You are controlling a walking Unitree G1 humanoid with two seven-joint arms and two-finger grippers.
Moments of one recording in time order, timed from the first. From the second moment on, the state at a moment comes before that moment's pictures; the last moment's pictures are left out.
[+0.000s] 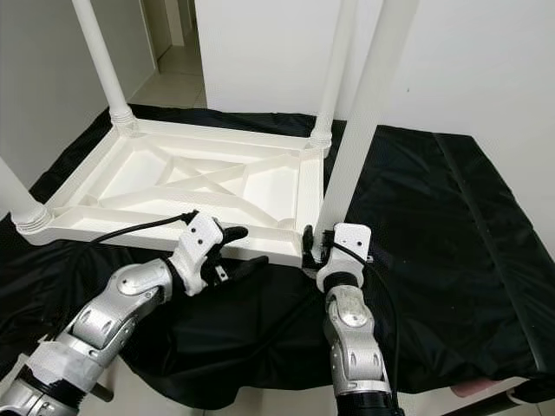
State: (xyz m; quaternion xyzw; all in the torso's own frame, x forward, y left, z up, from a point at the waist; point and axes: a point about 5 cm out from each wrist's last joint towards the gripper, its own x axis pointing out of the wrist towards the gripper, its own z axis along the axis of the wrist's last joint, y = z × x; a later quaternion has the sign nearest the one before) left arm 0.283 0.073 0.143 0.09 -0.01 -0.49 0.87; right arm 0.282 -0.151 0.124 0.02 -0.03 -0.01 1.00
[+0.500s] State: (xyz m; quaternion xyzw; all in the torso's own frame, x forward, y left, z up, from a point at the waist) left arm 0.280 0.074 0.144 0.09 -0.02 -0.48 0.87; right arm 0.282 -0.170 0.138 -0.02 -0.05 0.17 0.98
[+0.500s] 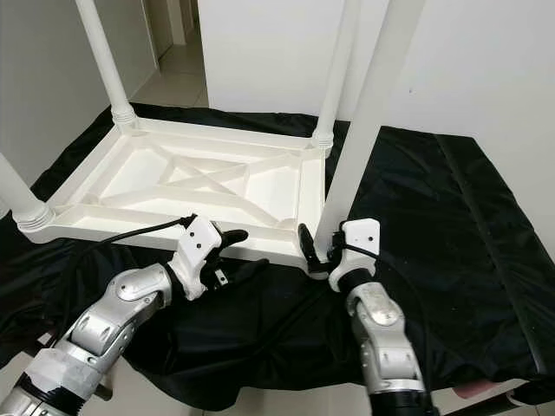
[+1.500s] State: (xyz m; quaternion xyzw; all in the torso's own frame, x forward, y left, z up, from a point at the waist) left arm 0.280 0.073 0.144 0.10 -0.02 -0.48 0.87; right arm 0.304 -0.178 0.128 -0.05 0.00 0.28 0.96
